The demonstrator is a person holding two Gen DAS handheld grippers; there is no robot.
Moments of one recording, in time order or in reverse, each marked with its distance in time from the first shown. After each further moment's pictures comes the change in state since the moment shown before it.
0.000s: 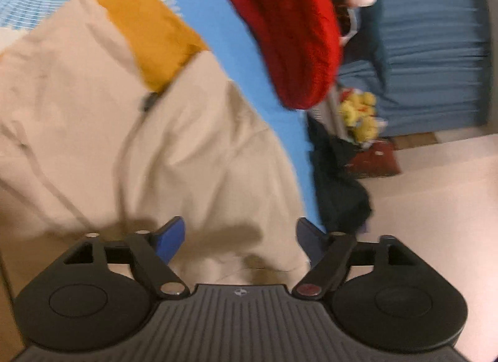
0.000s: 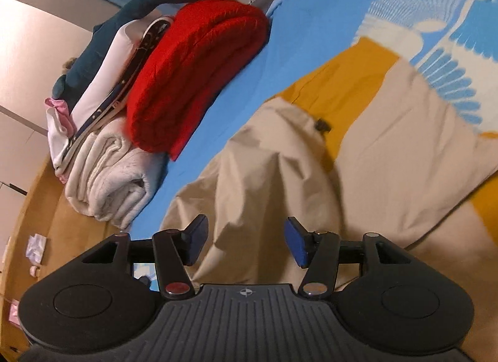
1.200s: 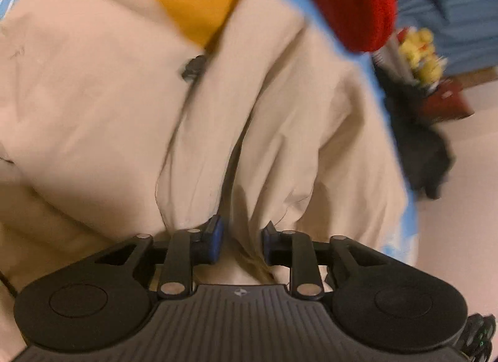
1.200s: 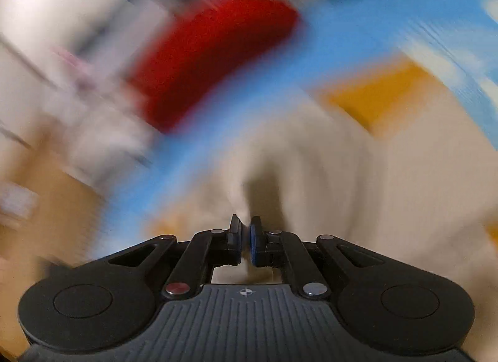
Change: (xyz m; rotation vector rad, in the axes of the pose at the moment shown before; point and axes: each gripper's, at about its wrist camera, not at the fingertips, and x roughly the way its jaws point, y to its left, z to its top) left arm 0.102 0.029 0.002 0.166 0.143 0.338; right arm 0.031 0.015 -0.030 -0.195 0.059 -0.165
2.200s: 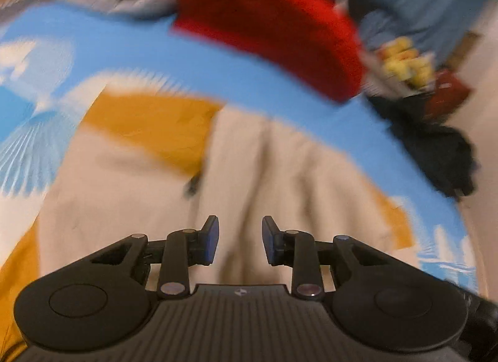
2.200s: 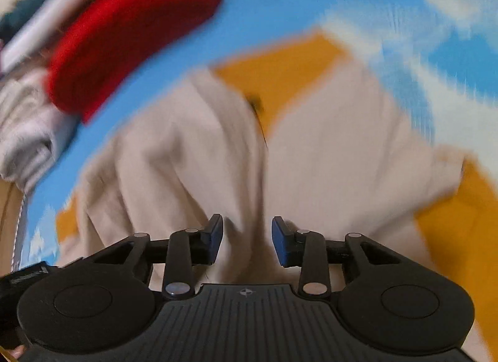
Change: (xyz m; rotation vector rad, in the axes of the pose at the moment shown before) left arm -0.087 -0.057 -0.020 0.323 -0.371 0.120; right arm 0.004 -0.014 0.017 -0.021 -0.092 -0.205
